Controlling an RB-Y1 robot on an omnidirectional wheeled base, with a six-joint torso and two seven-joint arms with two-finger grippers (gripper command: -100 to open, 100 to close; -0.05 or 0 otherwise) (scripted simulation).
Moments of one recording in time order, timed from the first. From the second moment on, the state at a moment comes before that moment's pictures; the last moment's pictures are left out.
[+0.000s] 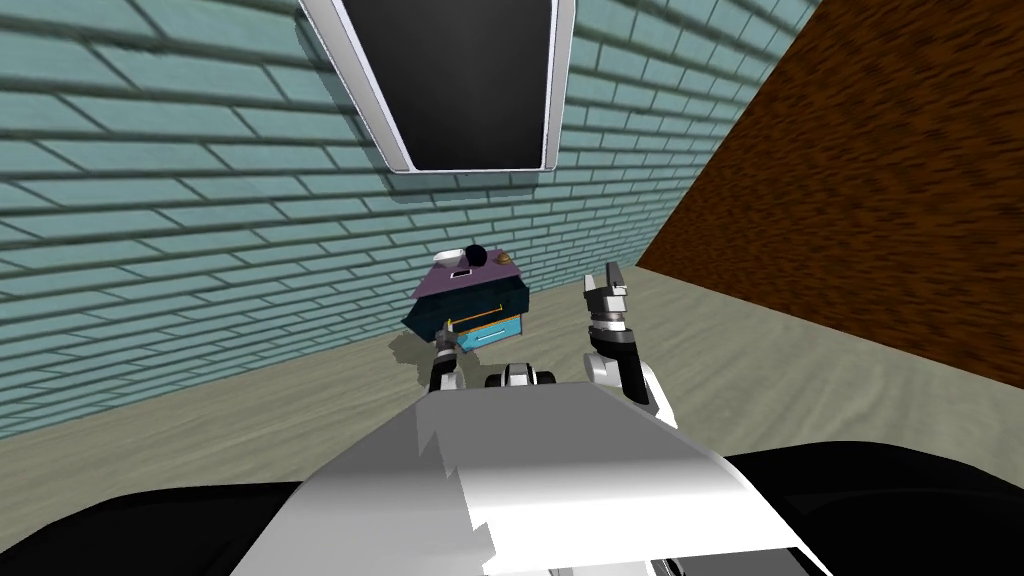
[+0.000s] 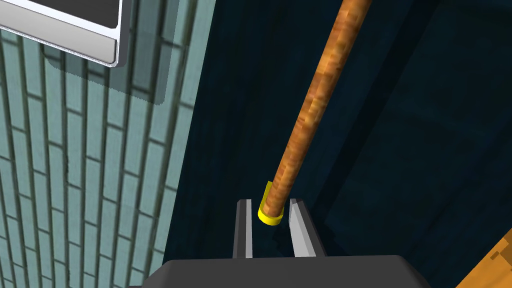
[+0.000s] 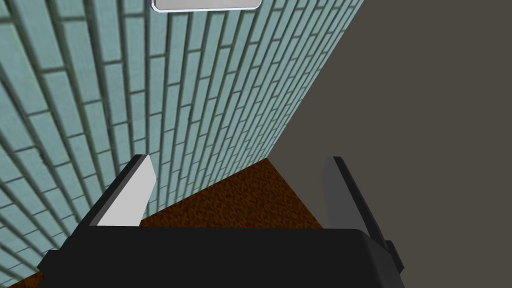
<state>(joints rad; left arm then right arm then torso) 0.28 0.07 0.12 -1.45 0.18 -0.60 0.23 0.47 -0.01 -0.02 -2.37 0.12 -0.38 -0.12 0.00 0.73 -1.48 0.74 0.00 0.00</state>
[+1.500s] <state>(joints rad) -0.08 0.09 0.14 -1.06 0.13 -0.66 0.26 0.47 -0.01 -0.02 -2.37 0.12 -0.38 -0.12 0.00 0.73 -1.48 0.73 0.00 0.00</state>
